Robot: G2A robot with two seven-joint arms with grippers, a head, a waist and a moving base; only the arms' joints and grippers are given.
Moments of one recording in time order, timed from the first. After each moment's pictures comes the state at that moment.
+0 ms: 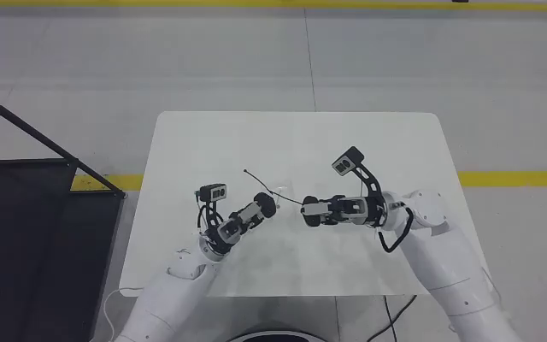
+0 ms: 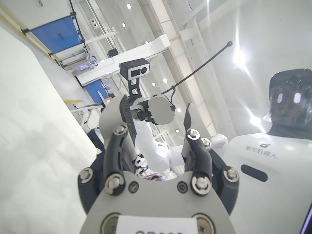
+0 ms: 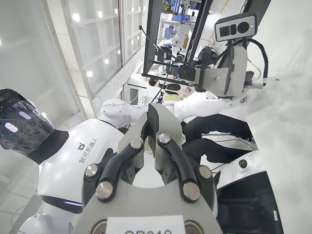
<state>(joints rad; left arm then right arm) 1.24 -1.27 -1.13 -1.33 -0.53 -1.02 -0.71 -0.91 -1.12 1.10 -1.43 0.72 -0.19 1.33</state>
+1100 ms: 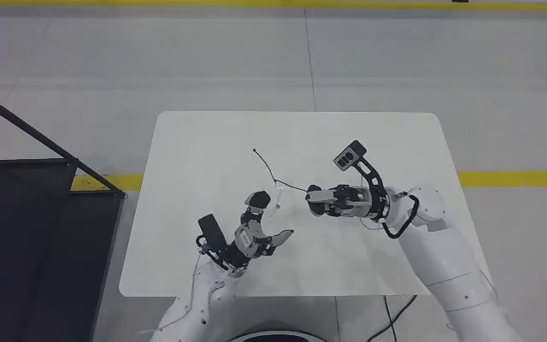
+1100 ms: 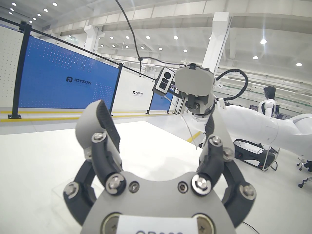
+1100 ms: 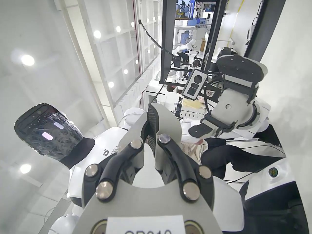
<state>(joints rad) 1.40 -1.40 -1.16 -1.45 1.38 -0.60 0.86 -0.89 -1.14 1.10 -1.37 0.84 -0.10 1.32</state>
